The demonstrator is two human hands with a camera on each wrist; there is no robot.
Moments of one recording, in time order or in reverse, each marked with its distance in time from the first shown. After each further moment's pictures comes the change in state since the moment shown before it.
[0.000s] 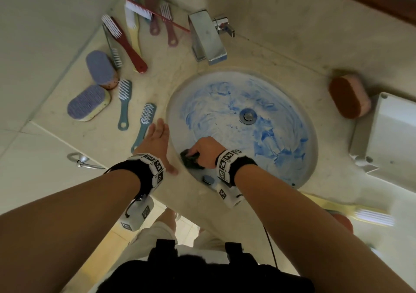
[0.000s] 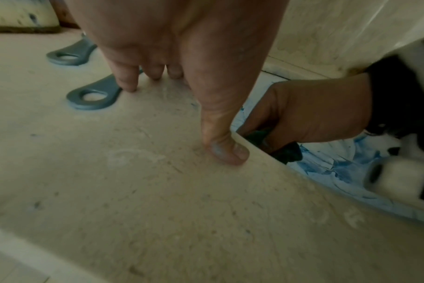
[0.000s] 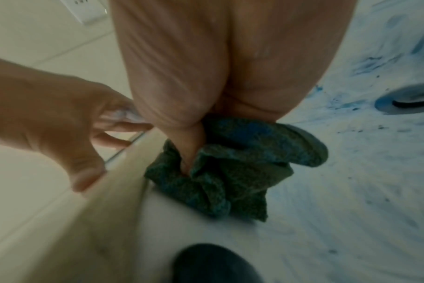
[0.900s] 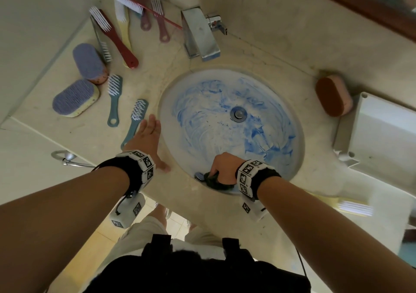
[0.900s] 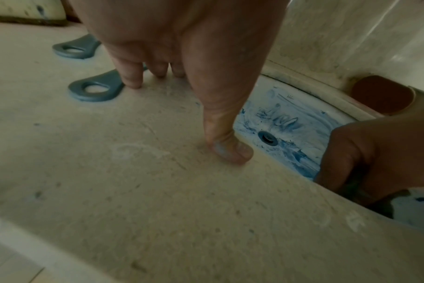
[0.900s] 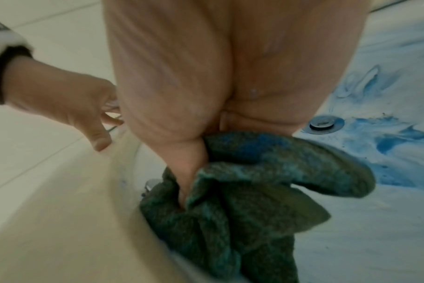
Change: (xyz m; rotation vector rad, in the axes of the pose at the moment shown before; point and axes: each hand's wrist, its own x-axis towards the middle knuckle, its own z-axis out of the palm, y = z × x) left_hand -0.003 -0.004 -0.002 -0.018 -0.005 0.017; right_hand -0.058 0.034 0.001 -0.201 -0.257 0.169
